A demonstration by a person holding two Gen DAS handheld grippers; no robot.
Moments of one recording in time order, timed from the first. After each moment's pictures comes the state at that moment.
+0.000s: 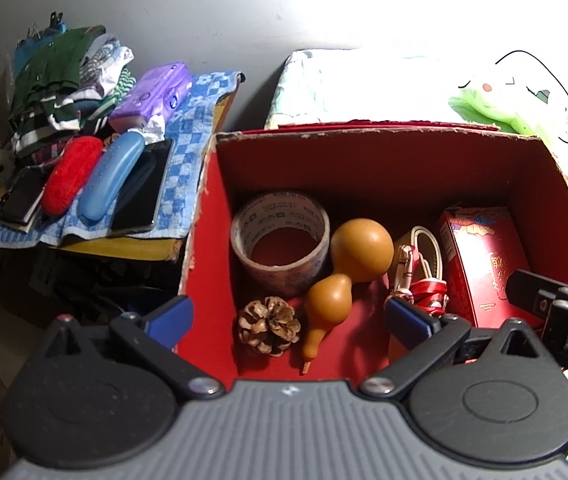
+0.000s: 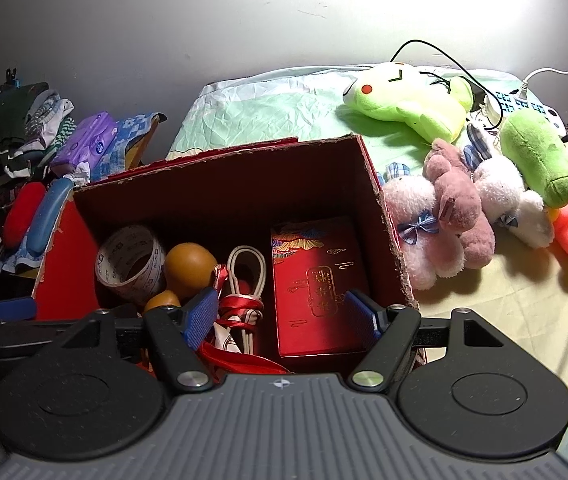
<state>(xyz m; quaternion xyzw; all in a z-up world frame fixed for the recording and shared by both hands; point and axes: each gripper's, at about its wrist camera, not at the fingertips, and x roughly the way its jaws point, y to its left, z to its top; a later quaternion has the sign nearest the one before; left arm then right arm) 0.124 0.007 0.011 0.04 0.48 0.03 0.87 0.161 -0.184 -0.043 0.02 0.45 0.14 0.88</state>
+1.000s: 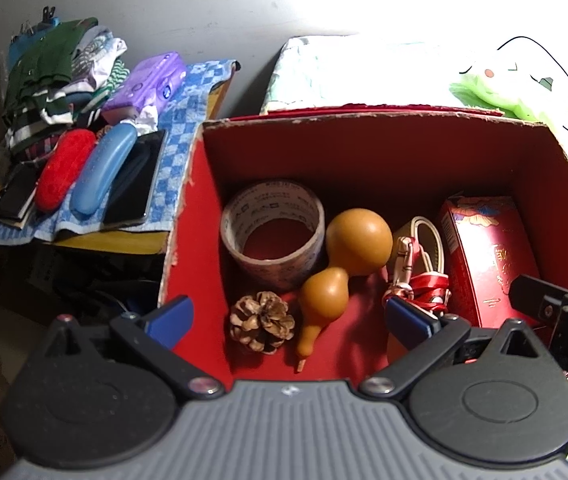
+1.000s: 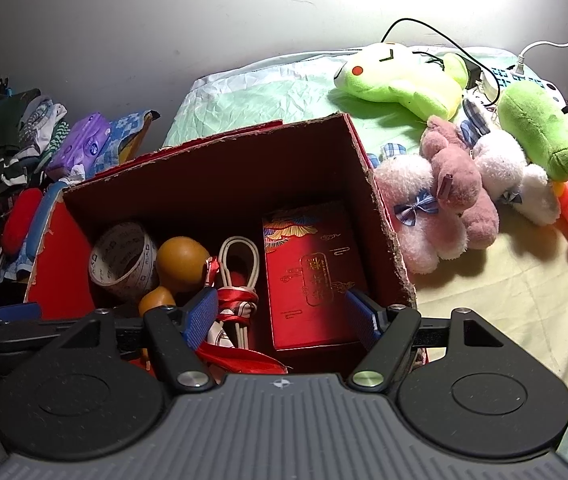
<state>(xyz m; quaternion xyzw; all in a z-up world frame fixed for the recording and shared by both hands) 0.133 0.000 0.001 0.04 0.50 0.03 0.87 0.166 -0.193 -0.055 0.05 0.46 0.13 0.87</state>
